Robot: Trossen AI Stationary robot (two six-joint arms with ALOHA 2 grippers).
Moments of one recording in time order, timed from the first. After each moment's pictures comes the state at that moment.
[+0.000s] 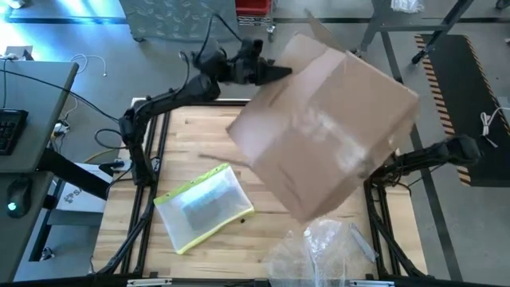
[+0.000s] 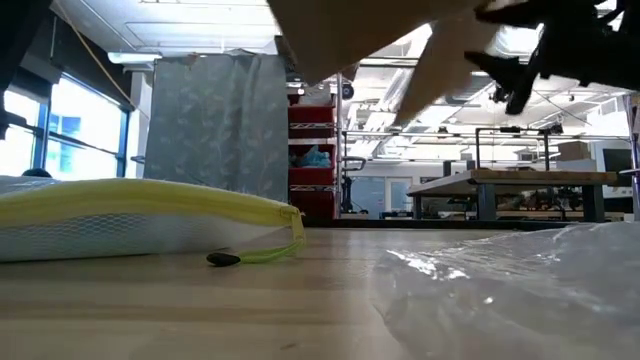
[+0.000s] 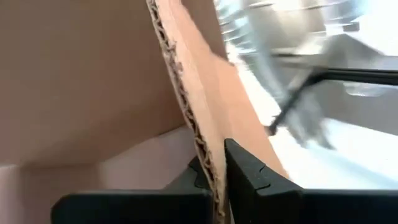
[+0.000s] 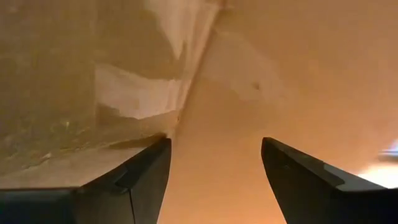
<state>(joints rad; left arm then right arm) 0.42 1.83 1.89 0.43 0.65 -1.06 0.08 0.77 0.01 1.14 0.35 0.45</state>
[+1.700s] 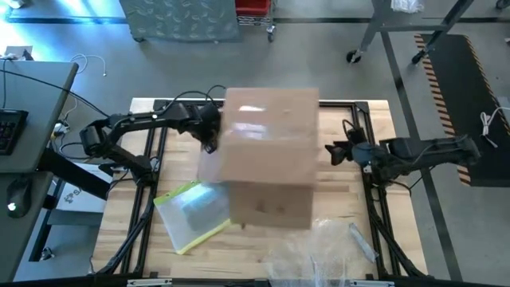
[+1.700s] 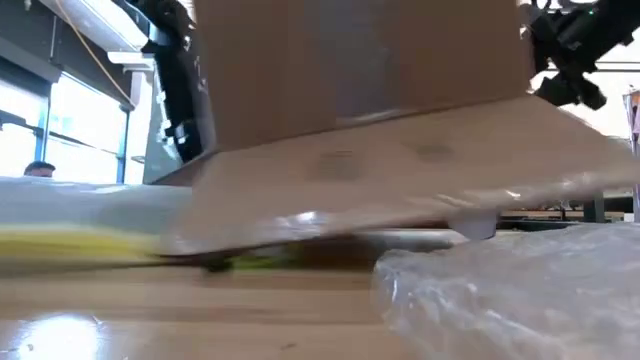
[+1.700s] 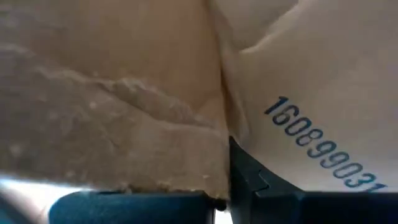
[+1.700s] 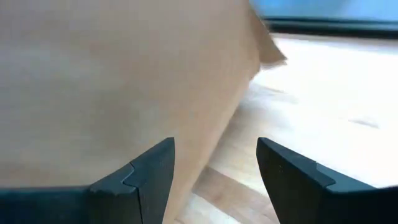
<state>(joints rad) 0.52 1.45 0.95 -0.84 -0.19 -0.08 0.11 0.66 0.65 -0.78 0.63 1.03</state>
